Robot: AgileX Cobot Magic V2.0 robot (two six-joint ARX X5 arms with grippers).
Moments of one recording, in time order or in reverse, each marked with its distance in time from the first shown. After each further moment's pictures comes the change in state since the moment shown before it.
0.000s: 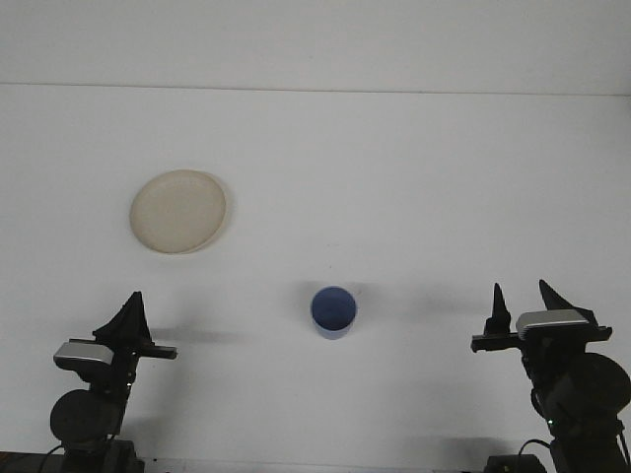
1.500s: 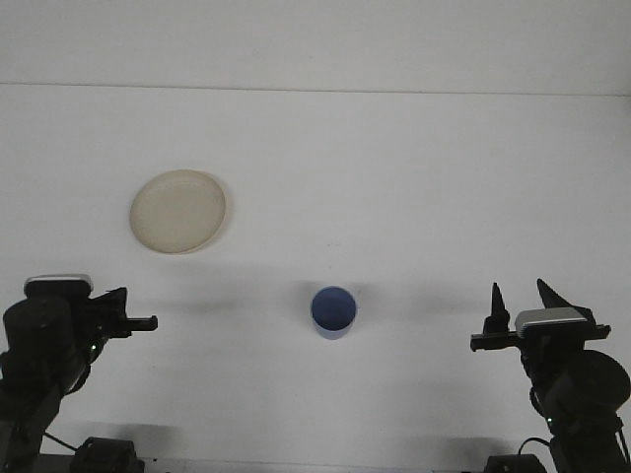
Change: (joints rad) left arm 0.000 0.690 0.951 -1.011 0.002 -0.022; right arm 0.000 0.006 0.000 0.000 0.000 0.003
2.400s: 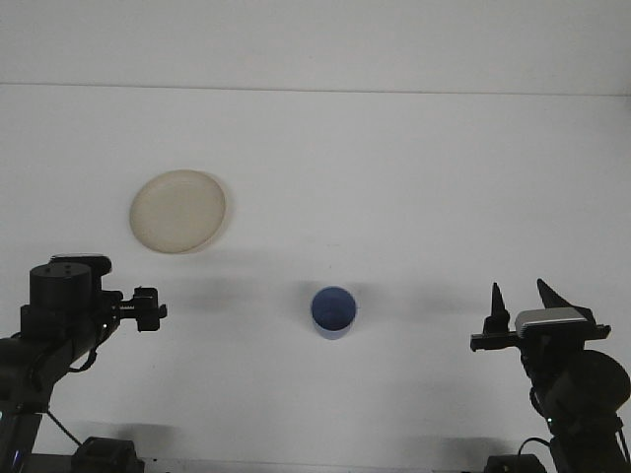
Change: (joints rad) left arm -0.007 0.164 0.072 -0.106 0.029 0.014; right arm 0.000 0.000 0.000 0.000 0.000 0.000
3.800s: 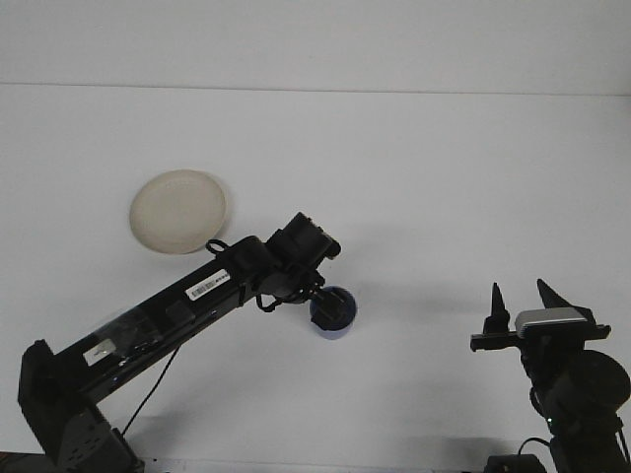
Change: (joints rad) left arm -0.722 0.860 0.485 0.091 0.080 -0.019; right arm 0.000 0.000 0.000 0.000 0.000 0.000
